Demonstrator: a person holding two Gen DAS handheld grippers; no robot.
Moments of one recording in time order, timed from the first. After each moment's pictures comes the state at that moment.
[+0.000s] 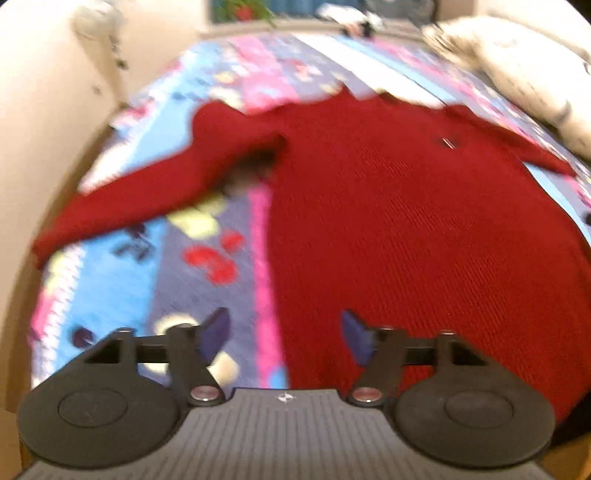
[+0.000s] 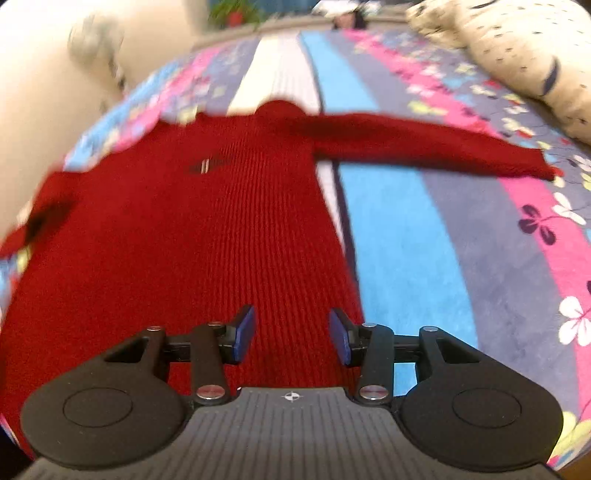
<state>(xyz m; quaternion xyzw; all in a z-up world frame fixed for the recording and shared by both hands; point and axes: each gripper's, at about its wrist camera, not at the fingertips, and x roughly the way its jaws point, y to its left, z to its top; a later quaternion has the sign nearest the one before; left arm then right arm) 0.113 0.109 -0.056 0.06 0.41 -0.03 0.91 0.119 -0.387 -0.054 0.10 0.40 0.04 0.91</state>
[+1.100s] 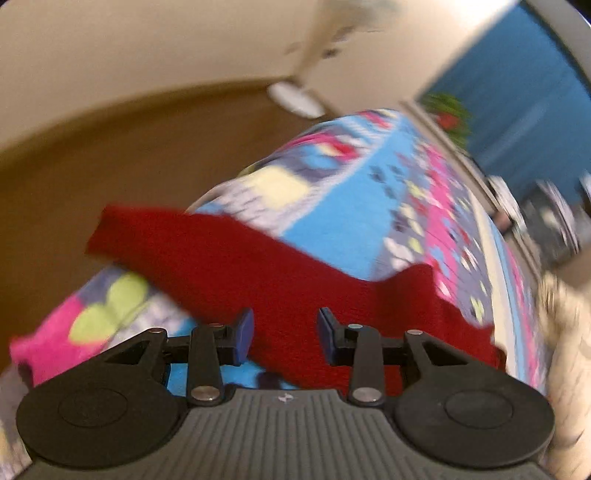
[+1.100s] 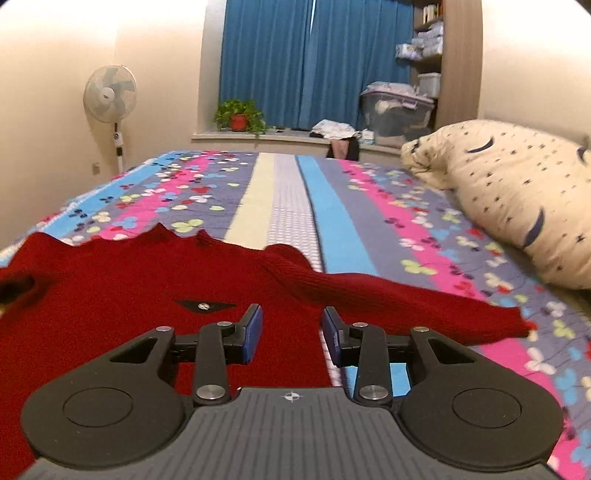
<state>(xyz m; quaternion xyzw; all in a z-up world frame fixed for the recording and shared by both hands) 0.245 0.318 -0.057 -0.36 0.36 0.15 0.85 0.164 -0.326 -0.014 -0.01 0.23 0.01 0.97</state>
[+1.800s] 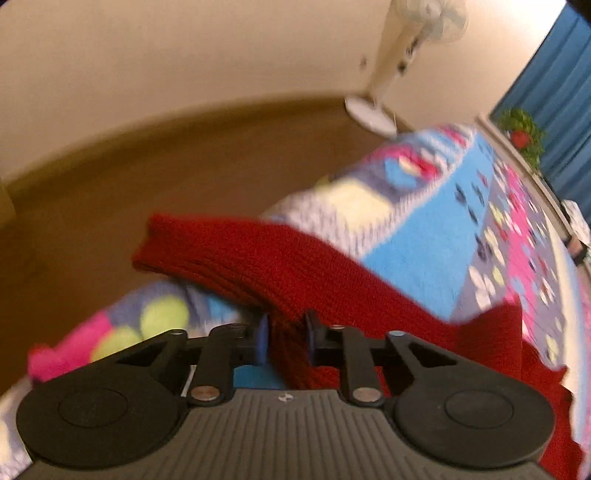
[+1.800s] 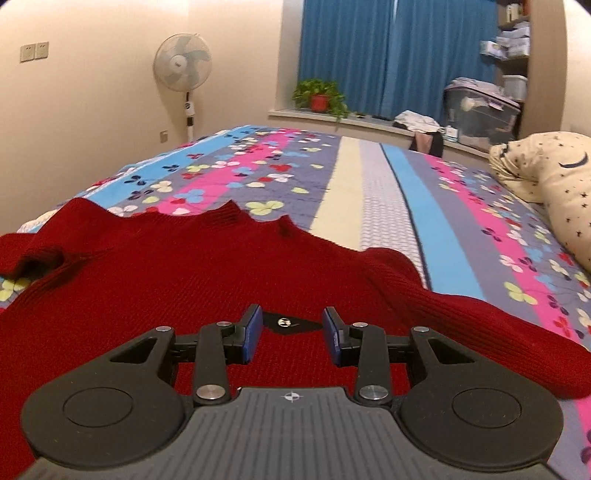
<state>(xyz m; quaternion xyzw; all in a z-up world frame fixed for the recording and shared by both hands) 0.280 0.326 -0.071 -0.29 0.34 0.29 0.84 0.251 -0.263 -0.044 -0.05 0.26 0.12 0.96</state>
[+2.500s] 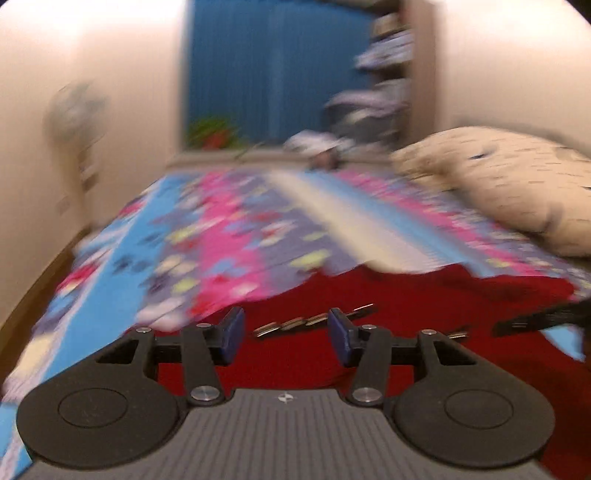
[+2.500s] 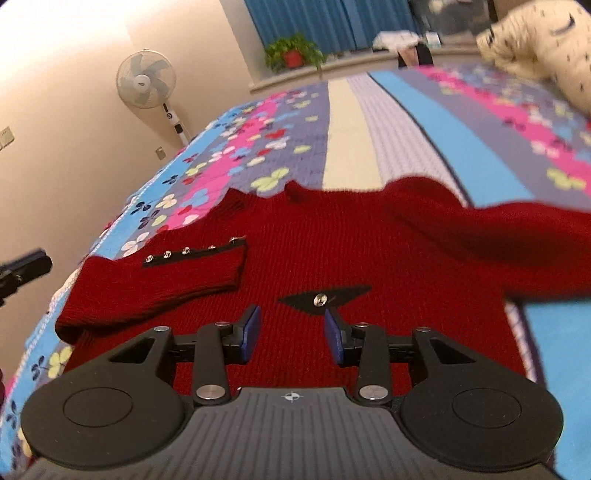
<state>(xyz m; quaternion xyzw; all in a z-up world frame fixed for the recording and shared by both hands) 0.285 0.088 -0.015 0.02 0.23 -0.07 0.97 0.295 -0.289 -0.069 0.15 0.35 0.14 0.92</state>
